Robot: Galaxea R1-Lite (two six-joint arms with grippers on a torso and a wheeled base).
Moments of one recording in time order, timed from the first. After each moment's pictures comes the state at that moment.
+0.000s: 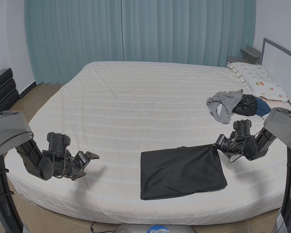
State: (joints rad) left arm -0.11 2.15 -0.66 -0.70 -0.27 -0.91; right arm 0.07 2.38 -1.03 -0.72 0.21 0.75
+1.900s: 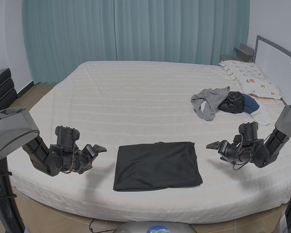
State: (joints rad) left arm -0.19 2.16 -0.76 -0.67 -0.19 -0.93; right arm 0.14 2.17 -0.76 -0.75 0.23 0.69
